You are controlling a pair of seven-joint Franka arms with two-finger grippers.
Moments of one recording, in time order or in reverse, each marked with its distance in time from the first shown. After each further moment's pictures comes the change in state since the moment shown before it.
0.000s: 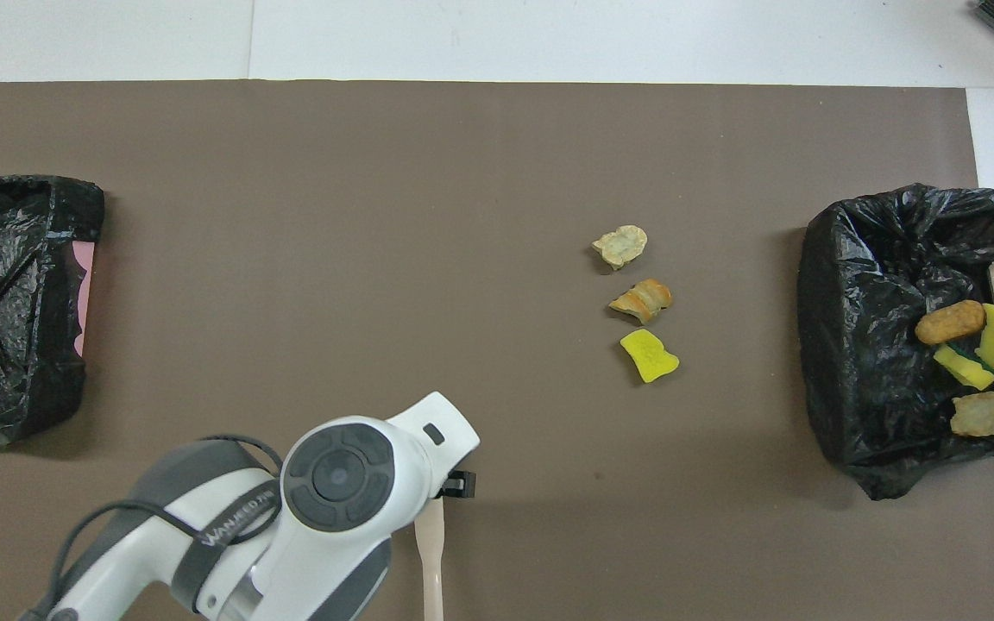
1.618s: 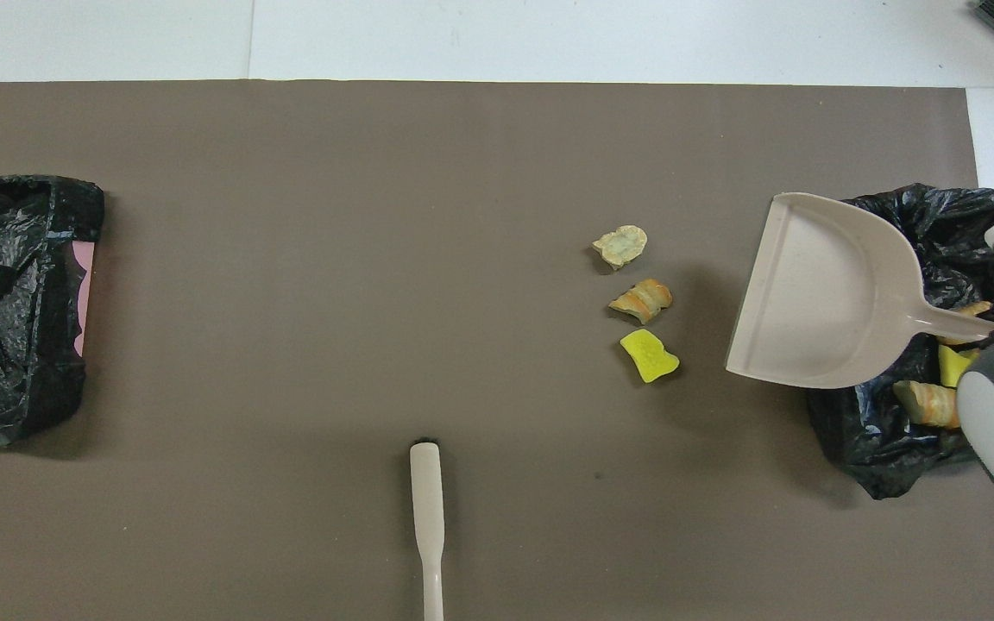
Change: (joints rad) left arm 0.648 0.103 0.011 0.780 0.054 -0.544 0.688; right arm 0.201 -0.023 0.034 -0.023 0.824 -0.133 0.226
